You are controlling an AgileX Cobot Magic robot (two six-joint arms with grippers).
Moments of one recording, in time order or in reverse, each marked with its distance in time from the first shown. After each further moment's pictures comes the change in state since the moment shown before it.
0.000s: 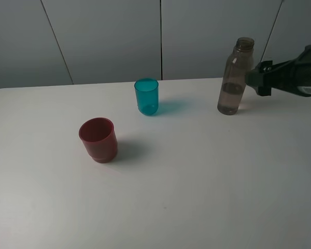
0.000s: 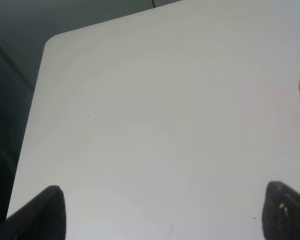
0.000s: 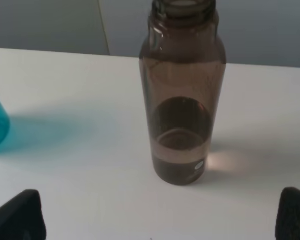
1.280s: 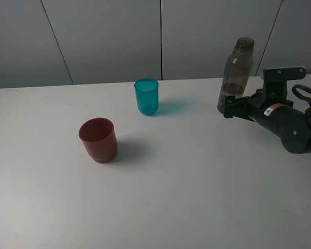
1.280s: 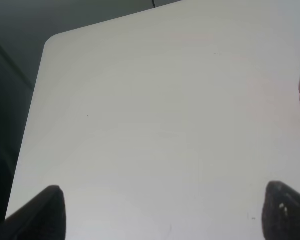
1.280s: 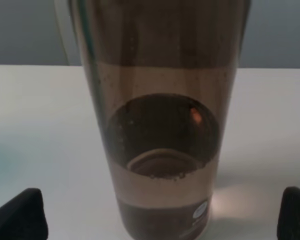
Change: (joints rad) left arm 0.000 0.000 0.000 0.000 0.000 -0.004; right arm 0.002 0.745 0.005 -0.058 -0.935 0.127
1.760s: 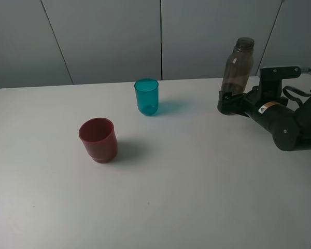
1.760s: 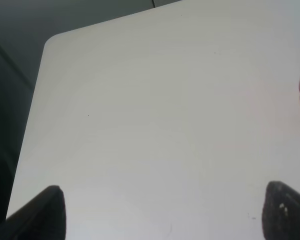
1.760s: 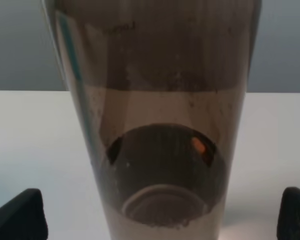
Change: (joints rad) left arm 0.000 0.000 0.000 0.000 0.000 0.002; right arm 0.000 0.072 -0.072 0.003 -0.060 -0.002
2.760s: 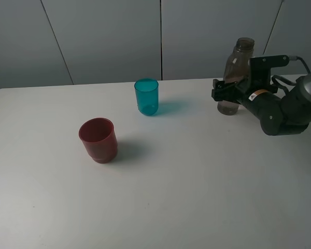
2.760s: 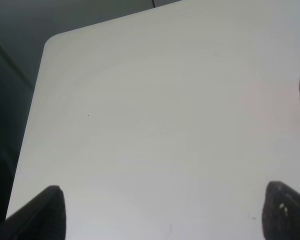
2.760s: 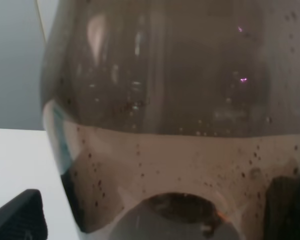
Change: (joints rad) left arm 0.000 0.000 0.000 0.000 0.000 0.000; right arm 0.000 0.059 -0.152 0.000 0.035 -0.043
